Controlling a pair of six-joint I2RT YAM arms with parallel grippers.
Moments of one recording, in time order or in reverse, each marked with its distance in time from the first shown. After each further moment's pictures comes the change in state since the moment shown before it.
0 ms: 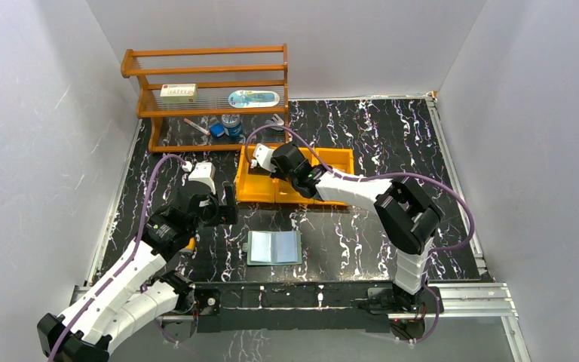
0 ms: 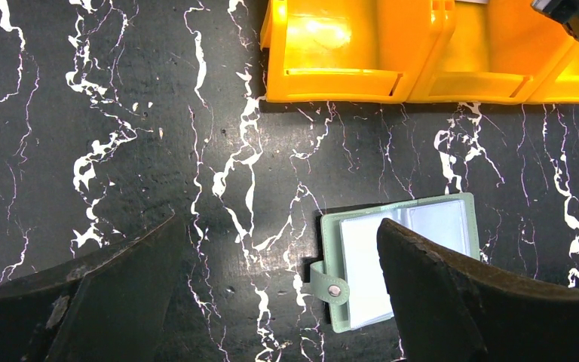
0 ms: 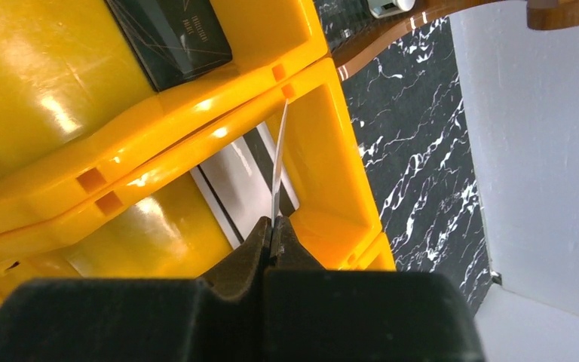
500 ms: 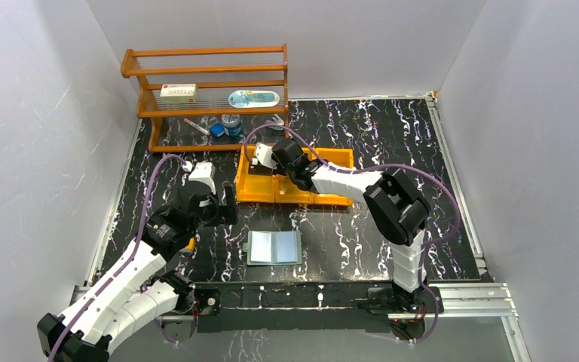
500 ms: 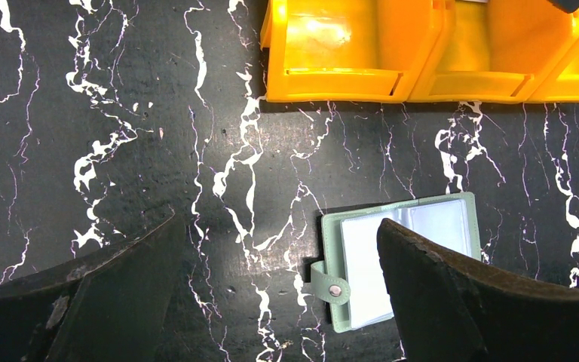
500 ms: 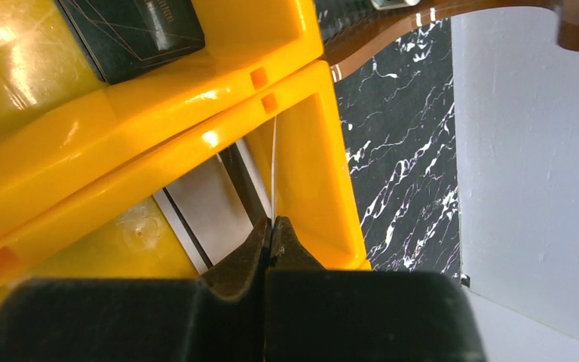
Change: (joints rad) left arm 0.000 0.000 0.000 0.000 0.000 0.003; right arm -0.045 0.092 0.078 -0.014 -0.004 -0.119
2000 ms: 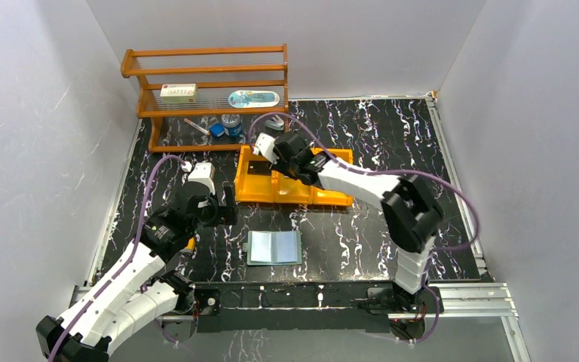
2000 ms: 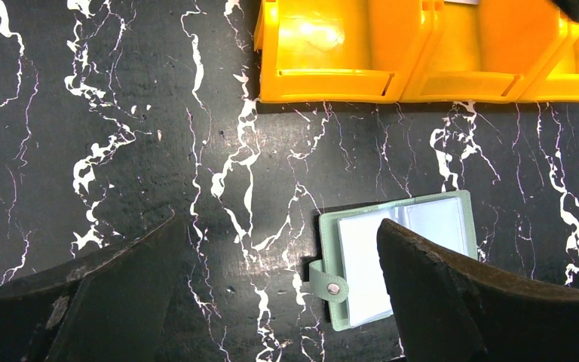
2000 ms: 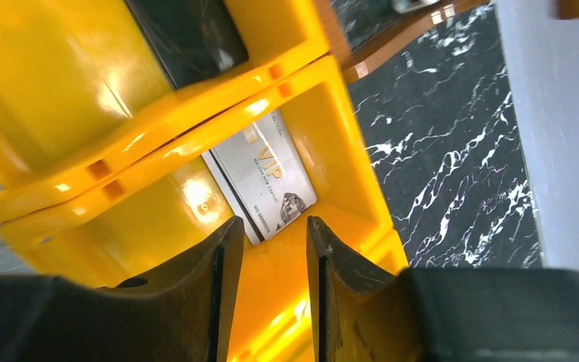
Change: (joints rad) left arm 0.000 -0.016 0.000 -0.002 0.008 0.008; right arm -0.002 -0.040 0.072 -0.197 -0.108 0.168
